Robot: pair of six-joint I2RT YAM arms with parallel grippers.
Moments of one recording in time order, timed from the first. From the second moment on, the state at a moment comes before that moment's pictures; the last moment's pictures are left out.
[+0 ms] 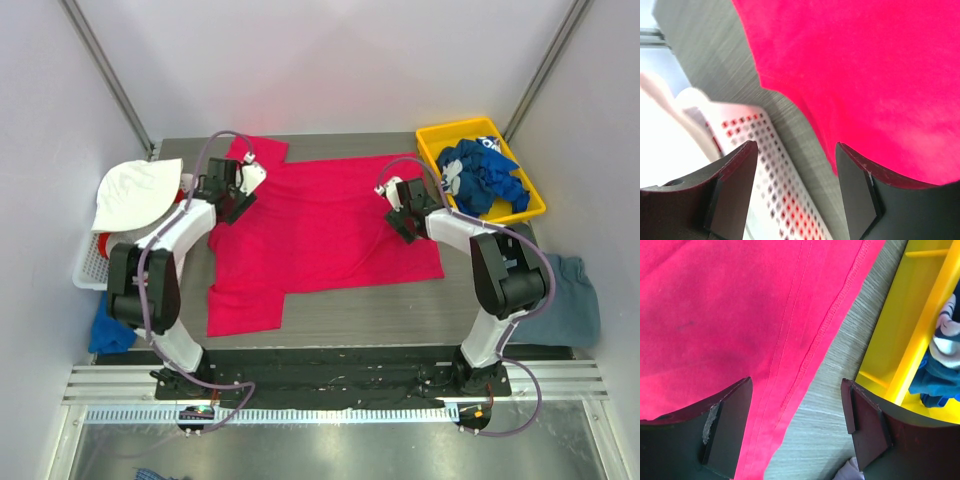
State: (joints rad) left arm -0.20 1.71 1.21 -0.33 -0.25 0.66; right arm 0.30 1.78 1.05 -0.19 0.36 -0.49
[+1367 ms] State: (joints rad) left arm -0.34 1.09 0.52 -0.68 0.09 0.63; right arm 0.33 1.63 1.02 -0.33 0.22 -0.44
